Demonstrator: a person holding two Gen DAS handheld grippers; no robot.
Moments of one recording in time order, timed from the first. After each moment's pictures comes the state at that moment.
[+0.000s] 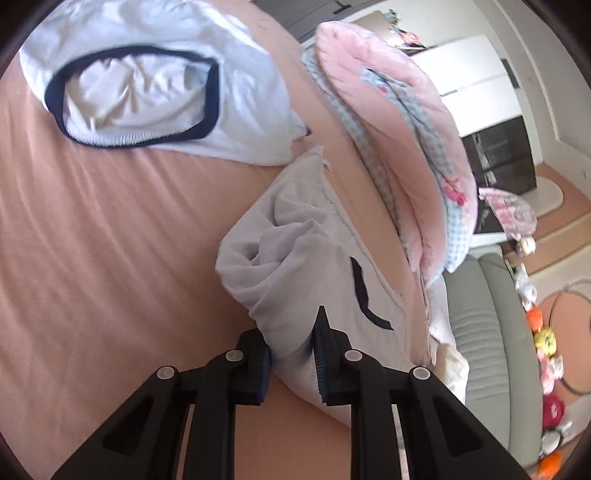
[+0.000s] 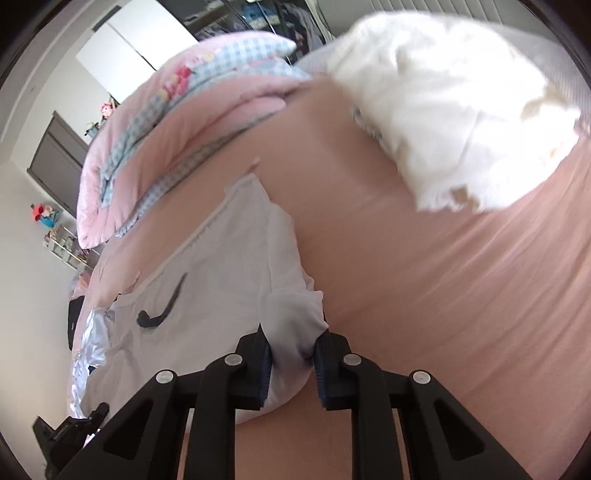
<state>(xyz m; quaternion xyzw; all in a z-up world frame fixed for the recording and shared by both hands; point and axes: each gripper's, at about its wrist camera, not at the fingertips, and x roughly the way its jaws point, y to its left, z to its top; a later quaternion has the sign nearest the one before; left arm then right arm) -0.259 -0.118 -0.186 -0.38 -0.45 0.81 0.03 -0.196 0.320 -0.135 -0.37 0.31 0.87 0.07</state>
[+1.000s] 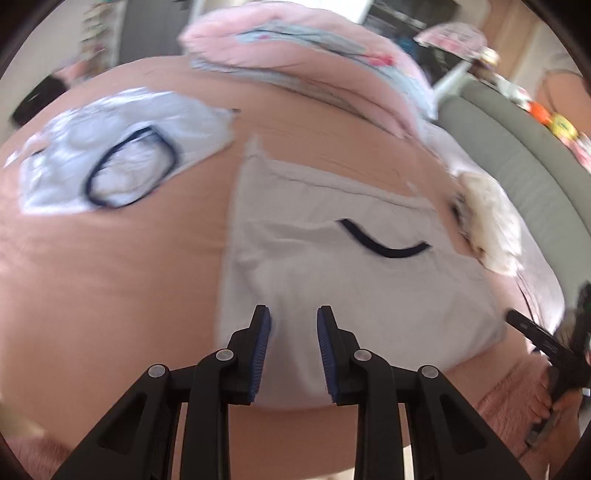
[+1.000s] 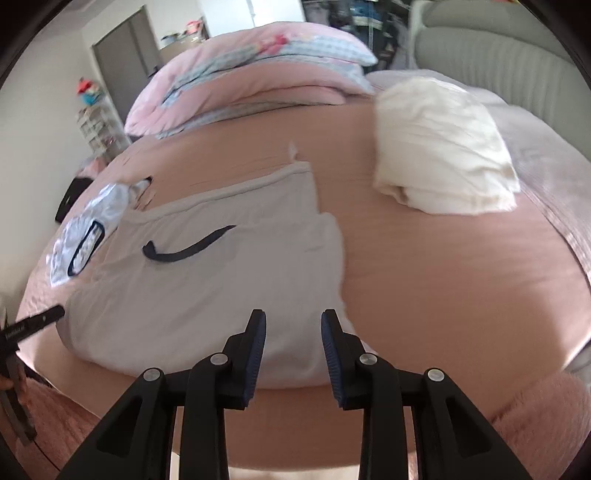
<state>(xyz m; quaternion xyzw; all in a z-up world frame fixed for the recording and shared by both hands) -0.164 -0.069 -0.136 -0.45 -0.12 0.88 0.13 -0.083 0.283 -0.091 -0.44 0.08 0.90 -0.02</state>
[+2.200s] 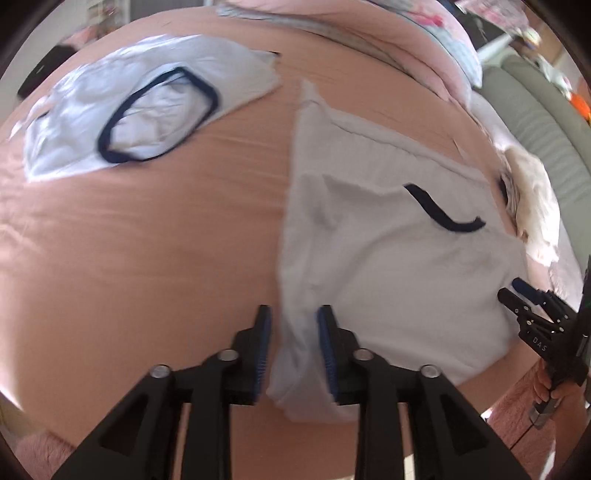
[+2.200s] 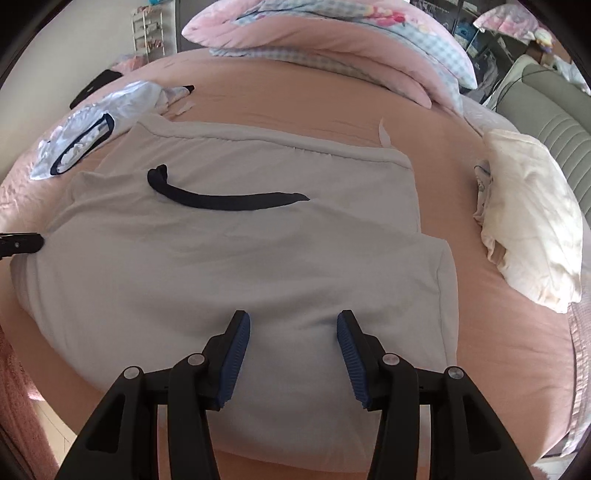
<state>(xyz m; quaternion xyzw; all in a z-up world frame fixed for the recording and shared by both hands) -0.190 -0.121 -0.148 -0.54 -0.13 0.83 0.05 -0.151 0.202 -0.129 -0.49 -0.09 0.86 -0.06</state>
